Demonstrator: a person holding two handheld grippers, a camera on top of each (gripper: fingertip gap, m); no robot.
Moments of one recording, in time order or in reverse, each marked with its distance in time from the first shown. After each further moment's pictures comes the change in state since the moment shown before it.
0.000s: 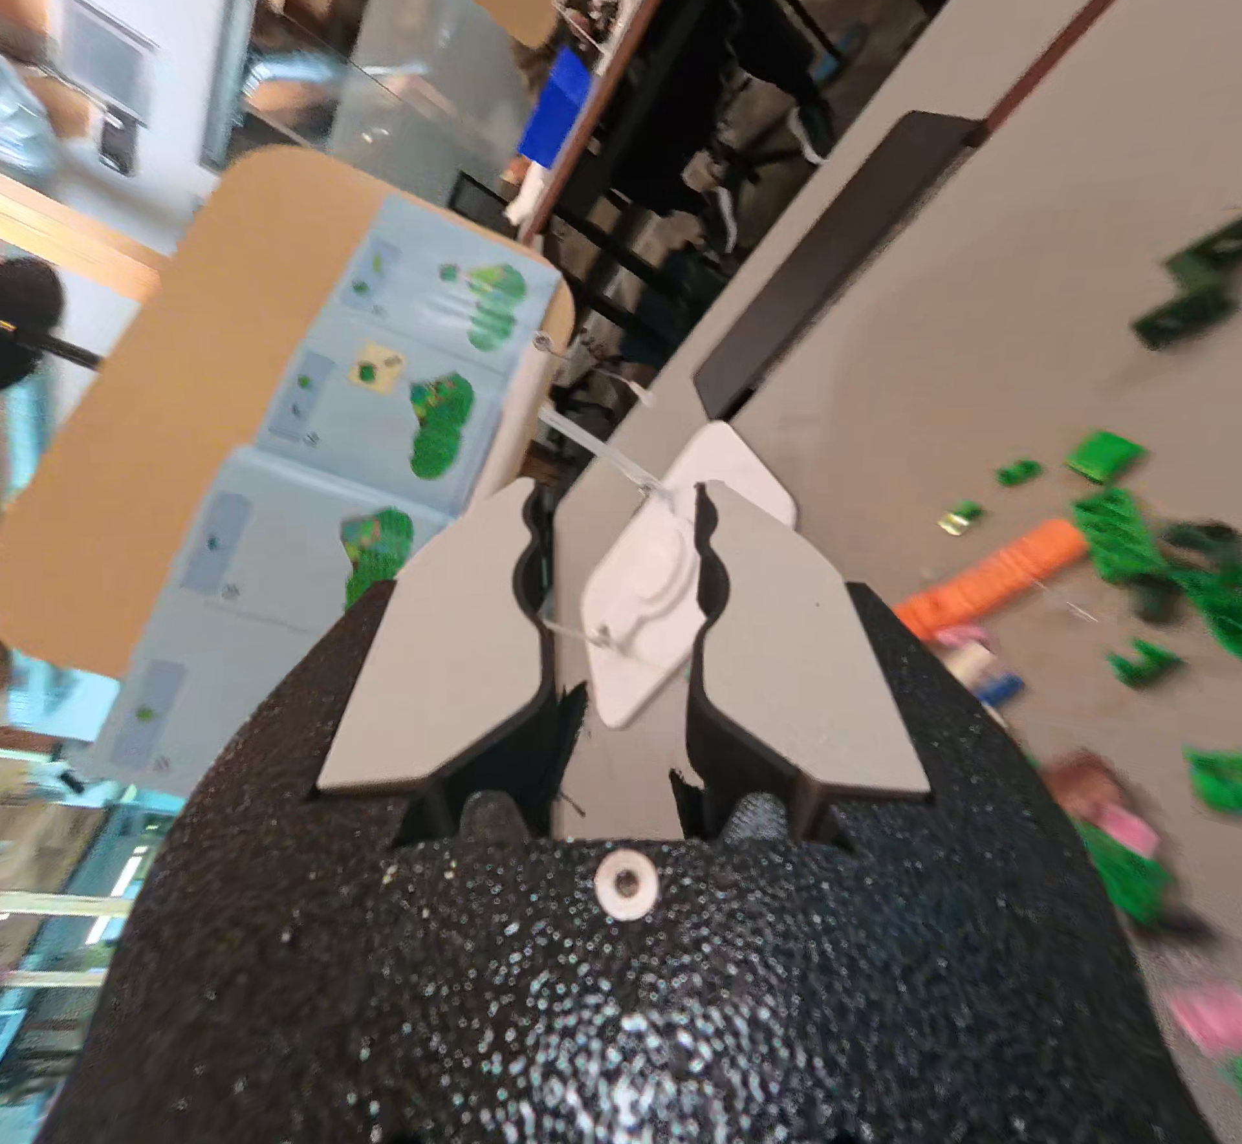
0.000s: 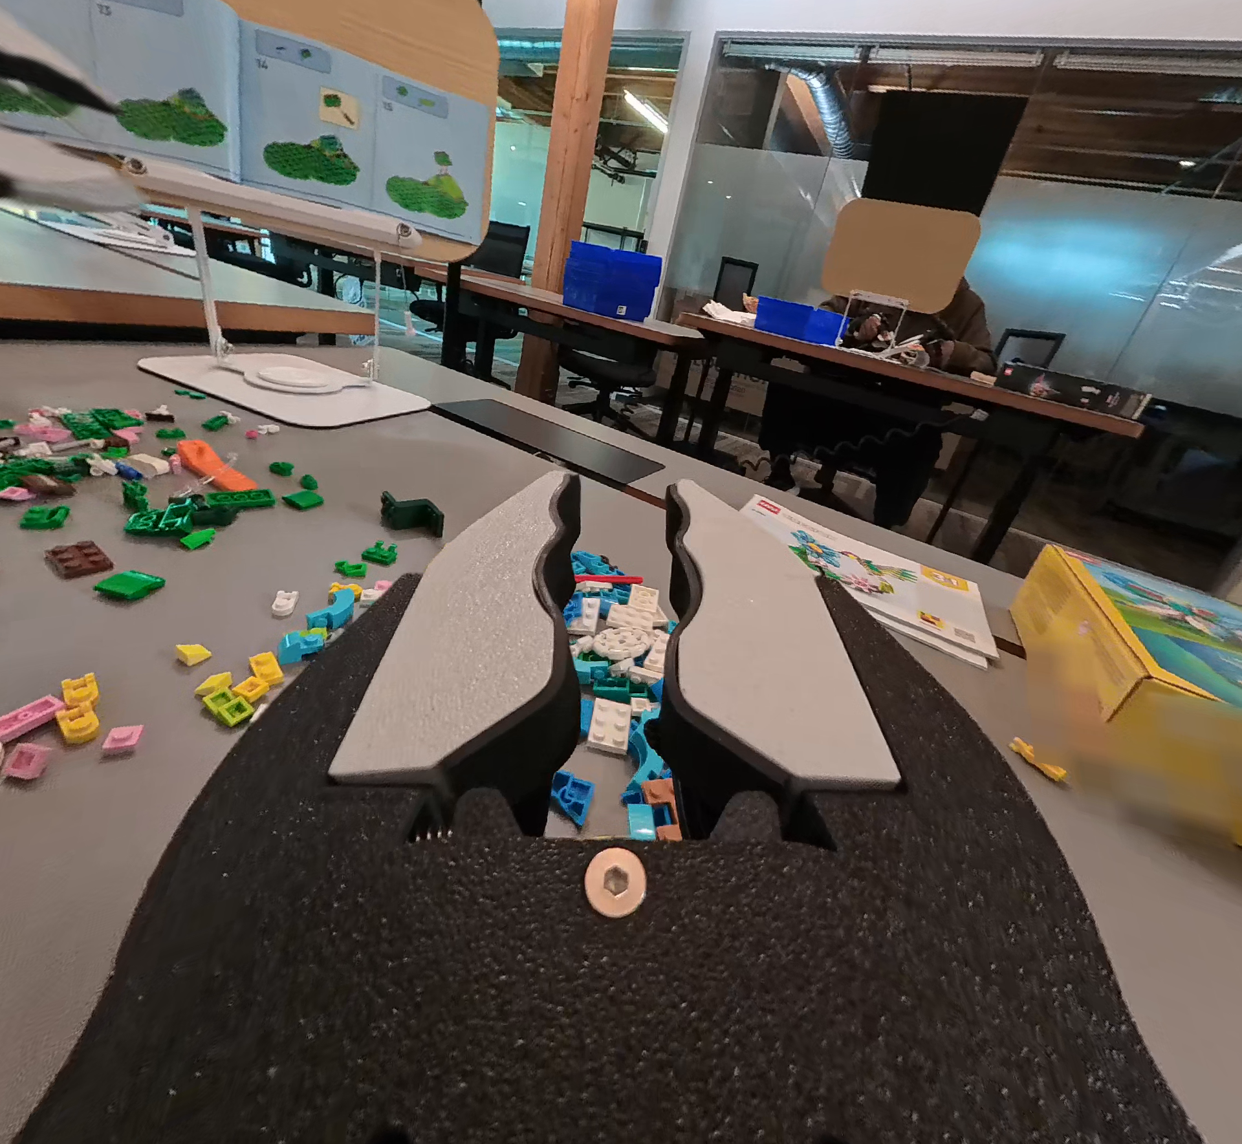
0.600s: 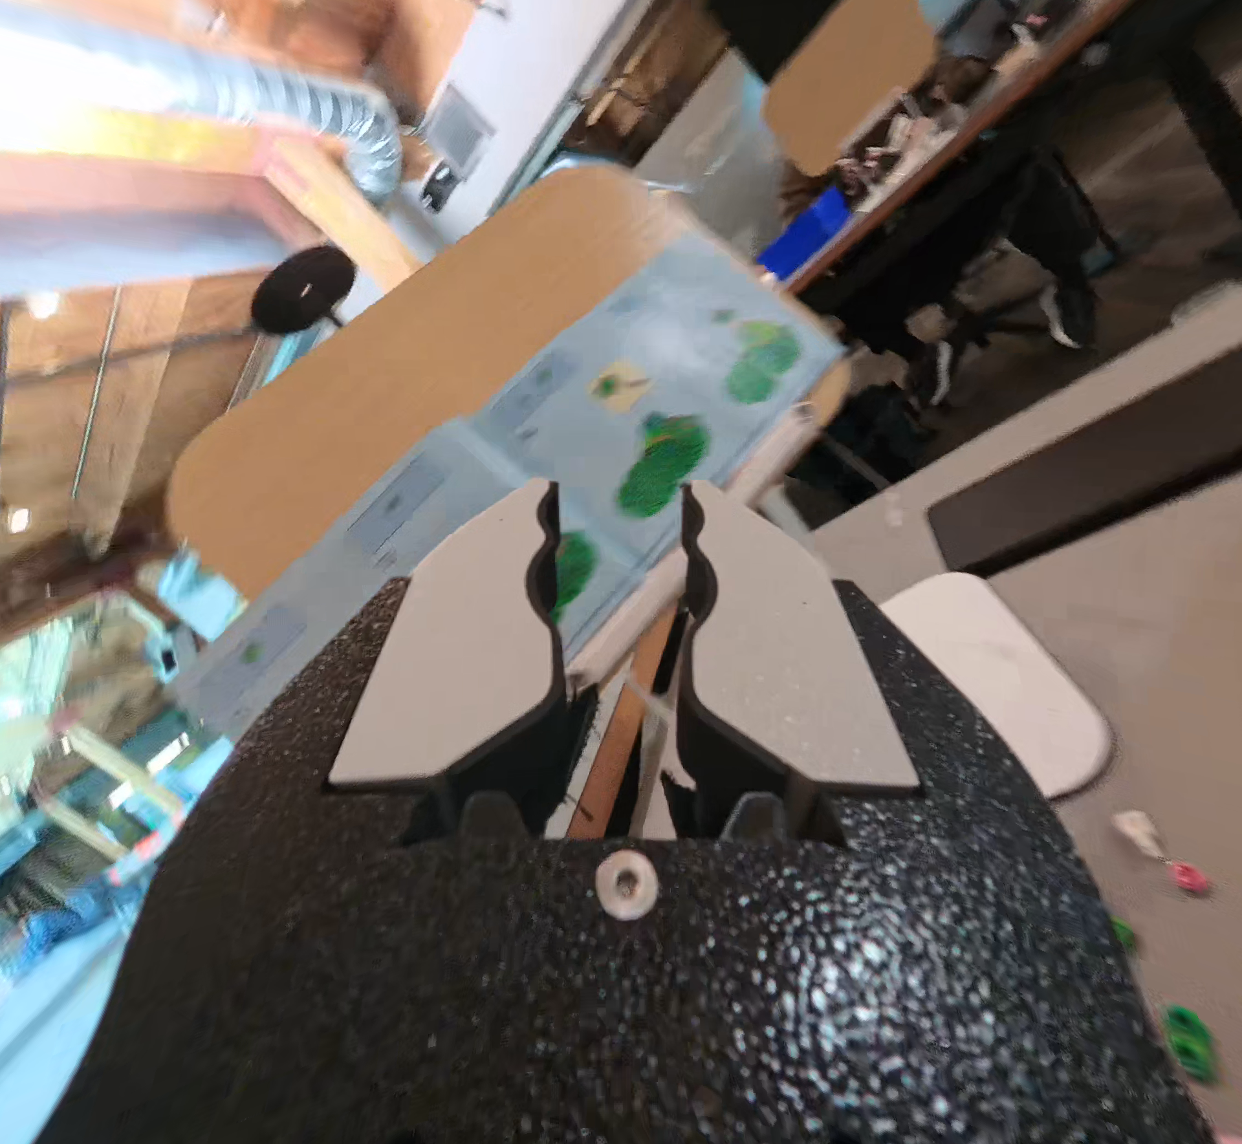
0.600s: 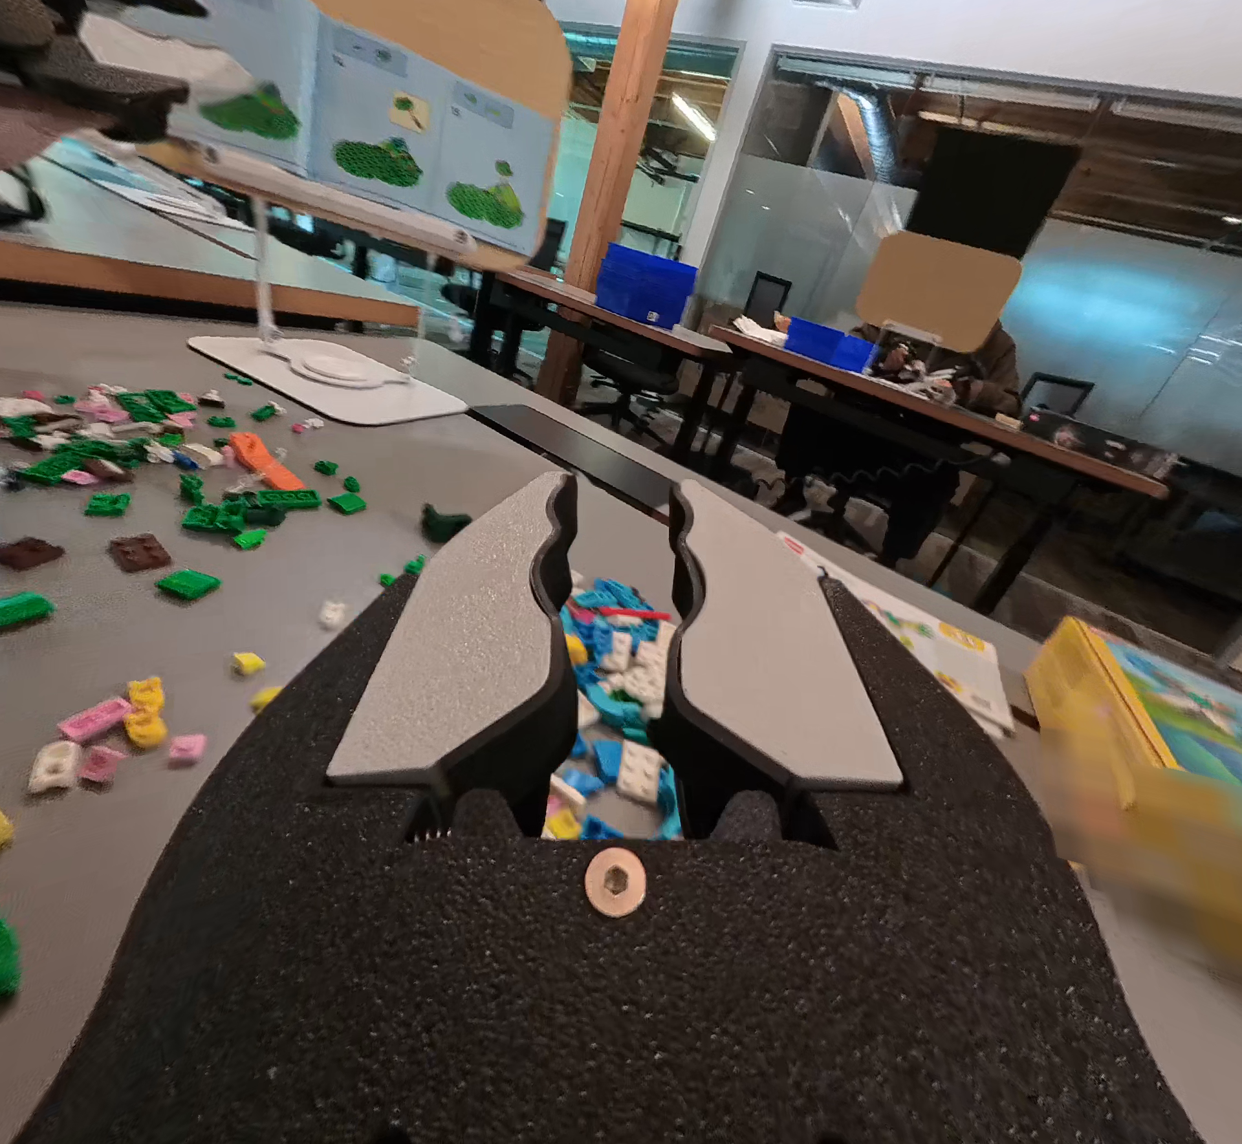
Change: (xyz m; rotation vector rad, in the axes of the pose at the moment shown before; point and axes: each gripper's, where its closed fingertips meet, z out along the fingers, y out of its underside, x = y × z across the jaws) left arm -0.098 0.024 0.045 0.159 -0.367 -0.200; right arm -0.022 -0.020 0.007 -0.002 -0.065 -0.079
